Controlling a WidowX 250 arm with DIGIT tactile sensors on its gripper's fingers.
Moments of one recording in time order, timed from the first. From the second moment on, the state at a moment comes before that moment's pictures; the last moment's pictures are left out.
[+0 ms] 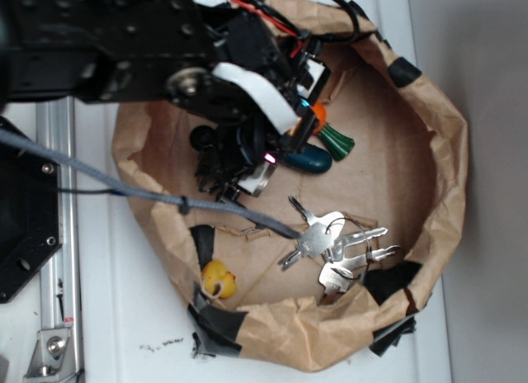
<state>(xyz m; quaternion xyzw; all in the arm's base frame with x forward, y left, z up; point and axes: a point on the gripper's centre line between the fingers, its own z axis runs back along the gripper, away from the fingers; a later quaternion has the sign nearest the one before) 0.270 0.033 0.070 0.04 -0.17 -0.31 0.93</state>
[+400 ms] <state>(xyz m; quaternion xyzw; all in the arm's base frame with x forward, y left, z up) 0.279 0.049 0.044 0.04 -0.12 -0.33 0.93</state>
